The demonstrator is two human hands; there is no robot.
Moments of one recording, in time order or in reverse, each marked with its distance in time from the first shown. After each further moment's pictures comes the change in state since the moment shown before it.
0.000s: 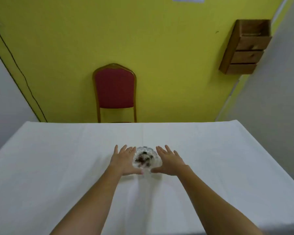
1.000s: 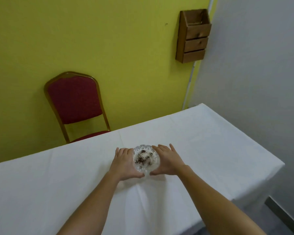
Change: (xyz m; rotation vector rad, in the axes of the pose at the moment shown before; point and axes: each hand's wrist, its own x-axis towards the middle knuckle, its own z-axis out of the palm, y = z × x) left_hand 0.041 0.030 -0.016 -0.100 0.177 0.339; right_hand -0.017 0.032 0.008 0.067 0.291 0.135
